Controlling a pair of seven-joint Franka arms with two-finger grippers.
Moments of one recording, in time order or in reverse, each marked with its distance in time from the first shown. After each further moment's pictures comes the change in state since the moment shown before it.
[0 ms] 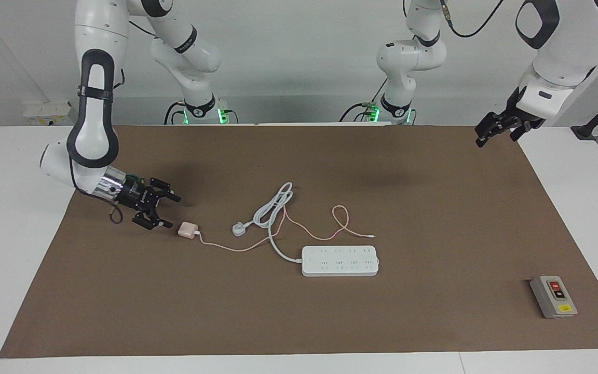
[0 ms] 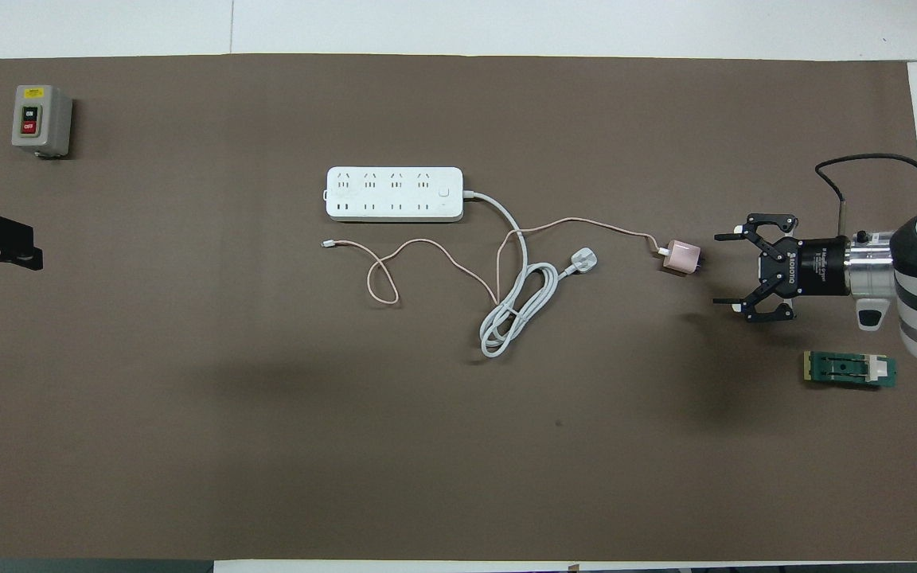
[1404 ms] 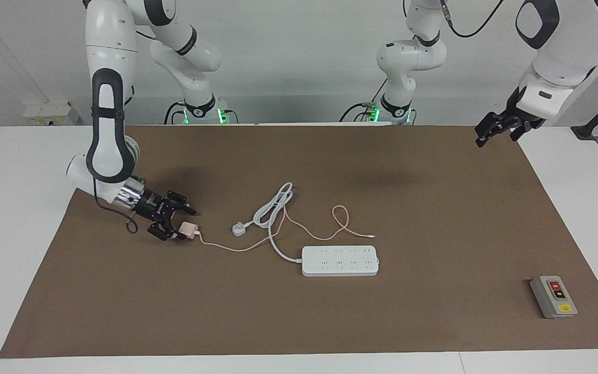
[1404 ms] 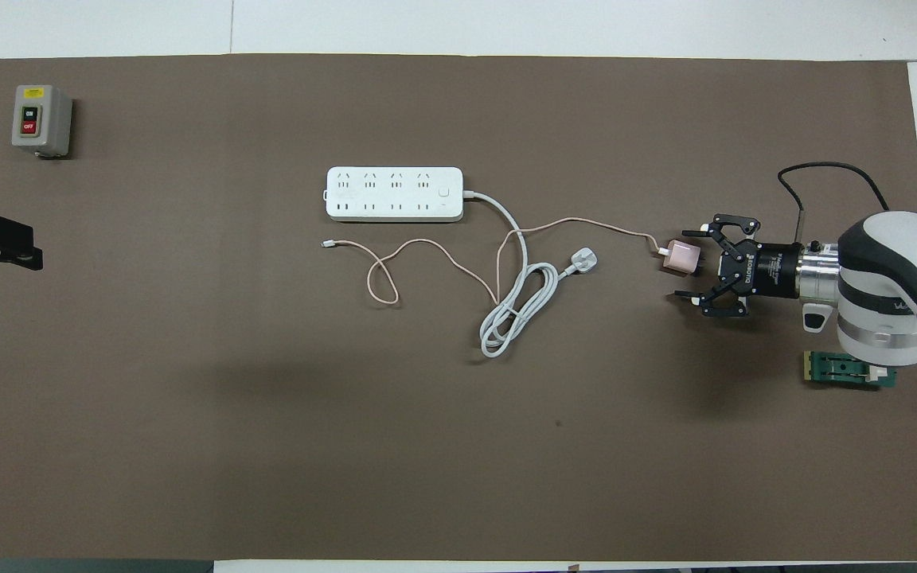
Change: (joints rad) left arm 0.000 0.000 0.000 0.000 0.000 0.000 0.000; right arm 0.068 0.081 0.008 -0.006 0.161 0.107 -0.122
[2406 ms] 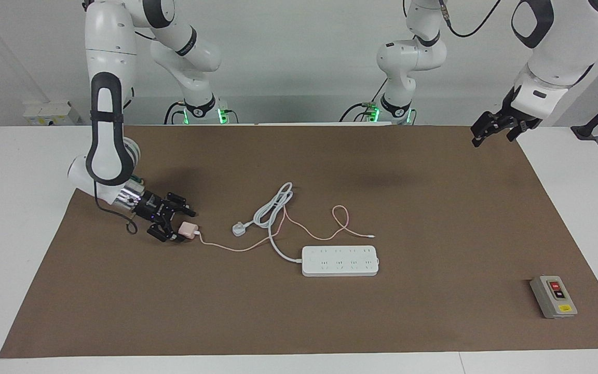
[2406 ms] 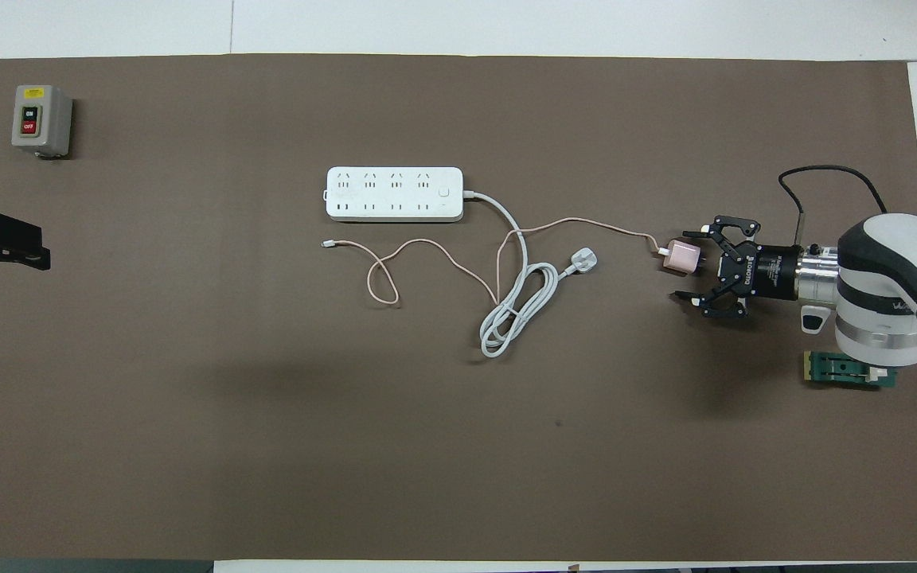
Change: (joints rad) left arm -0.031 -0.002 -0.010 0.000 0.000 0.001 0.000; right arm -0.006 0.010 0.000 -0.003 0.024 0.003 -0.032
